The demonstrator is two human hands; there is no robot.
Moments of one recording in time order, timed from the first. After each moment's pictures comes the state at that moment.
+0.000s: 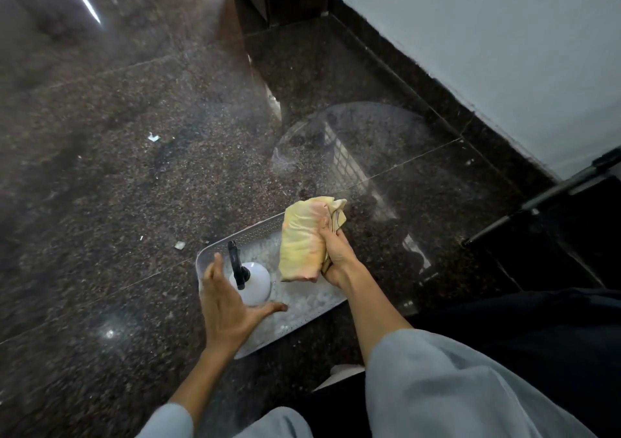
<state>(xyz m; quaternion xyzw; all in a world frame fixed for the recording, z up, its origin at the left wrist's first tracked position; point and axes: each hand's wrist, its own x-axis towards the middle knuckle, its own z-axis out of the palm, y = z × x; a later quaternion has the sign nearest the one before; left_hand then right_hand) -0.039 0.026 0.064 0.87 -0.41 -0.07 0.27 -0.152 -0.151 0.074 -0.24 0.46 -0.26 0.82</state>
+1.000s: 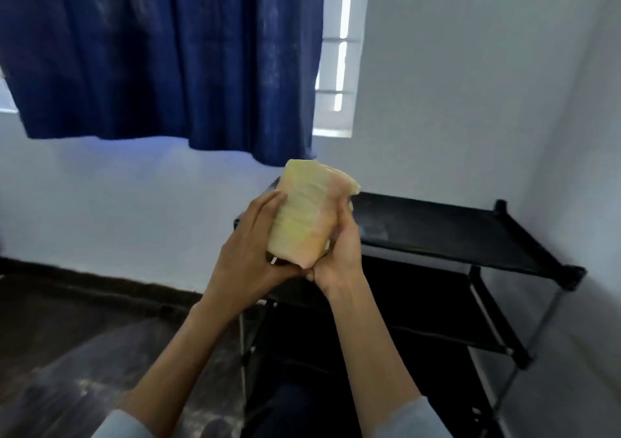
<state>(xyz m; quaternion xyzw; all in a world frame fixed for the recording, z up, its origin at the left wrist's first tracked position) -0.377 -0.239 0.420 0.26 -0.83 -0.08 0.48 -0.504 -0.206 0.436 -0.19 0.25 -0.74 0.59</state>
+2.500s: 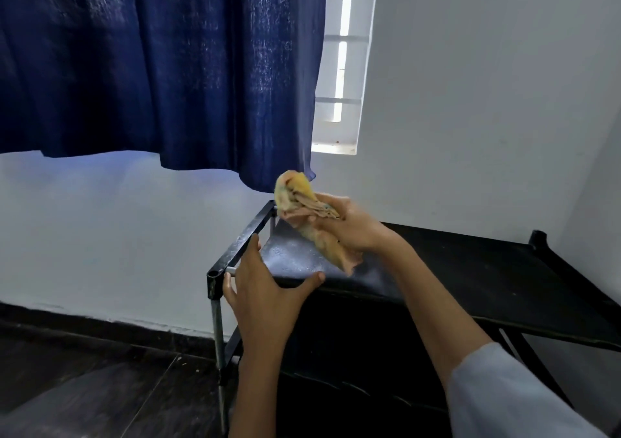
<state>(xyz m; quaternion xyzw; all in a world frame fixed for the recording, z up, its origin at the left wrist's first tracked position) -0.461 -0.331 0.383 0.50 -0.66 -0.23 0.52 -0.610 -0.336 0.474 -0.66 0.60 -0.40 0.21</state>
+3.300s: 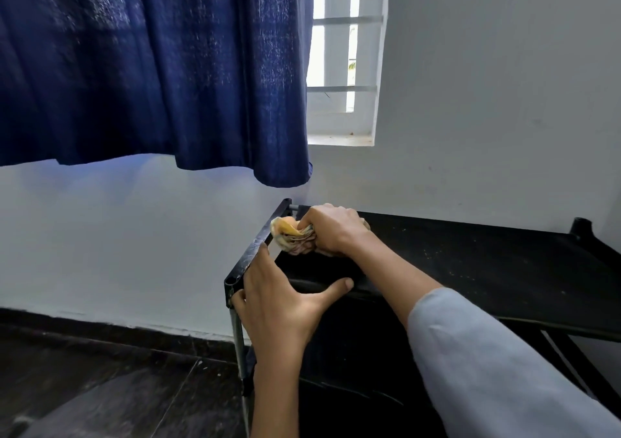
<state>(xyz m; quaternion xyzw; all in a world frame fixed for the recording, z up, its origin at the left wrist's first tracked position) -0.453 -0.337 0.390 0.57 -0.69 -0.17 0.40 -0.575 -0.385 0.460 -0.69 0.72 -0.09 -0.06</state>
